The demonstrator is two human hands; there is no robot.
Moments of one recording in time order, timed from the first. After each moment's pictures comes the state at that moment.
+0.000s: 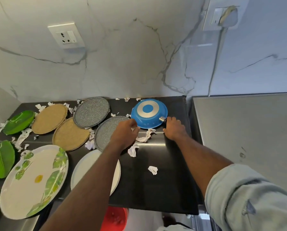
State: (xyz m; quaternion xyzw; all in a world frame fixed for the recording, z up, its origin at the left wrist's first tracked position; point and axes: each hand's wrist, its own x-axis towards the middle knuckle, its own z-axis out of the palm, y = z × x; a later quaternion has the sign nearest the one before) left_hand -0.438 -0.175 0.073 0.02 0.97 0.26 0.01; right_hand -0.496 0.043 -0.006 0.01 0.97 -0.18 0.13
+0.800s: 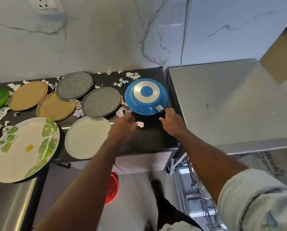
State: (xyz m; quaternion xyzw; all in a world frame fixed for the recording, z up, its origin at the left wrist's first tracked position) left_hand -0.277 -0.162 0.051 0.06 0.95 0.30 0.06; right_hand -0.286 0.067 0.005 0.05 0.97 -0.25 0.03
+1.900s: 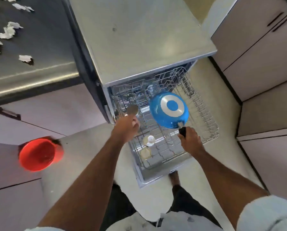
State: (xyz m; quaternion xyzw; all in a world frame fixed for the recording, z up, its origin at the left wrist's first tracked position) left_hand 0.019 0.112 -0.109 0.23 0.88 0.32 0.26; right_hand 0.190 0.356 -0.136 0.37 0.89 -0.23 0.13
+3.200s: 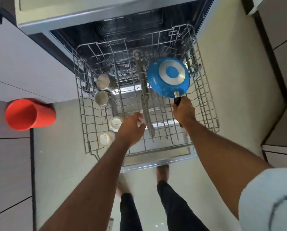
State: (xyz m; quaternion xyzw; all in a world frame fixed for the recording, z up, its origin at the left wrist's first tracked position) left_hand 0.143 0.321 -0.256 0.05 0.90 0.34 0.25; right_hand 0.124 0.549 -0.307 0.33 0.88 -0.31 0.16
